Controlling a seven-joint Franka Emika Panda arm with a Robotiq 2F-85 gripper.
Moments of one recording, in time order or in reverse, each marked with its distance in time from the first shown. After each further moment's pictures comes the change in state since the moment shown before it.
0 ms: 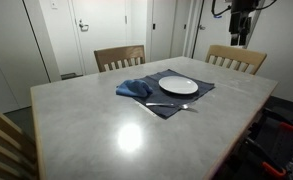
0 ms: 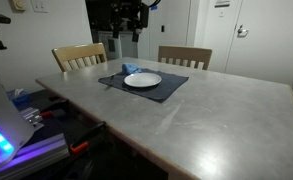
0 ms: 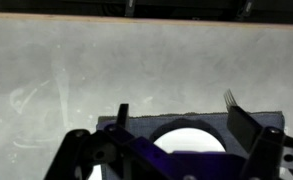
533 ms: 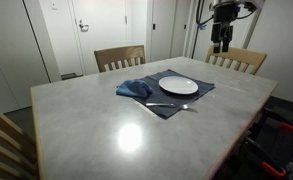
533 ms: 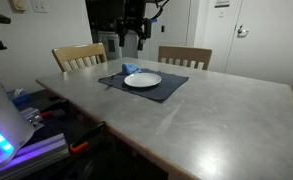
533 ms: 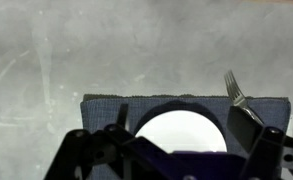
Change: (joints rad) arm 0.028 0.164 0.049 0.074 0.038 0.102 0.014
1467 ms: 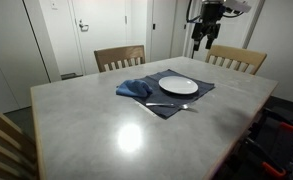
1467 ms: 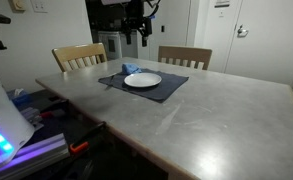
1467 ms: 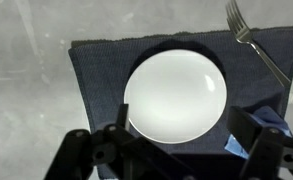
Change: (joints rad) arm 0.020 0.016 0.066 -0.022 0.005 0.284 0.179
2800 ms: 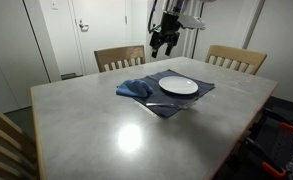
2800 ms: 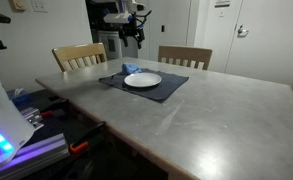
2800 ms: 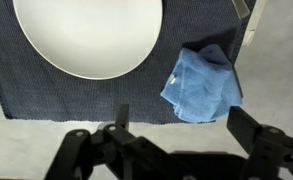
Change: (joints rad) arm 0.105 0.301 0.132 0.215 0.013 0.272 0.082
